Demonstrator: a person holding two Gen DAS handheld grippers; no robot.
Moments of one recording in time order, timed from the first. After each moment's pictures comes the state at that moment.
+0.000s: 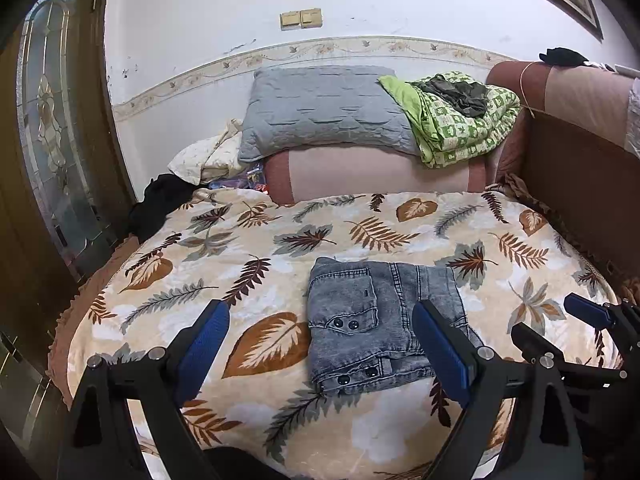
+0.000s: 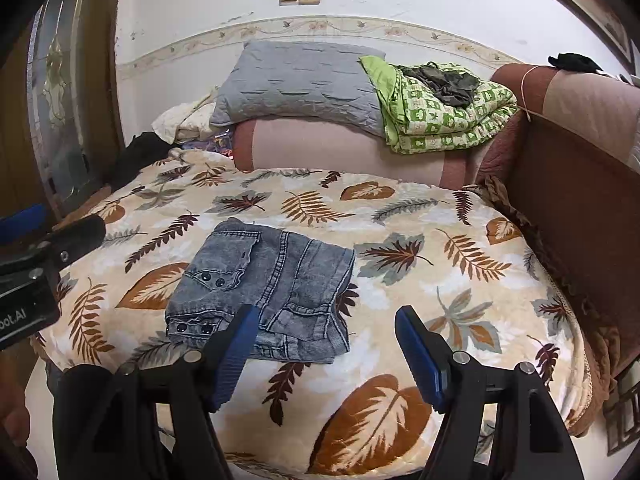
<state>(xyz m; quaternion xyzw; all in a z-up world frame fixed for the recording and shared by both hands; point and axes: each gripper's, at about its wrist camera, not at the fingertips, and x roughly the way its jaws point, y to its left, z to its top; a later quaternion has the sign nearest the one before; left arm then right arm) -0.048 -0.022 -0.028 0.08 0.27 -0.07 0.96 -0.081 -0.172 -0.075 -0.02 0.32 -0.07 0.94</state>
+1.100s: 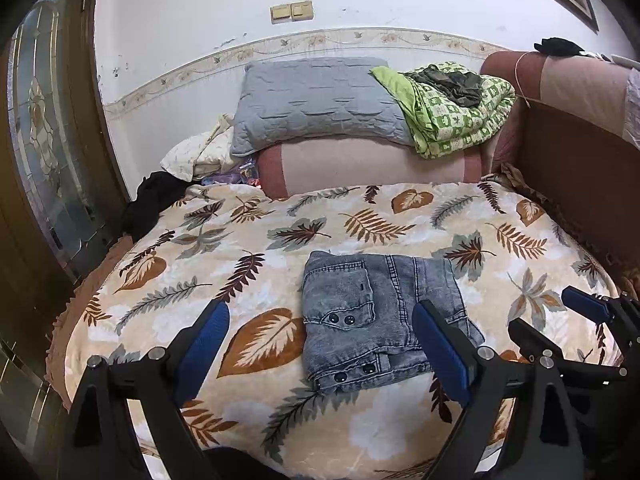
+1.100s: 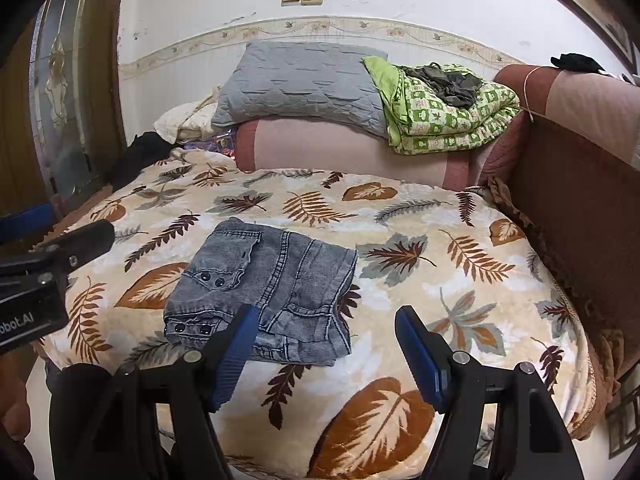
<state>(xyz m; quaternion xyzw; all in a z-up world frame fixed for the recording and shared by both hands) -0.040 -0.025 -0.035 0.09 0.29 -0.08 0.95 -0.077 -0.171 -0.082 -0.02 0.32 -0.06 0.94</state>
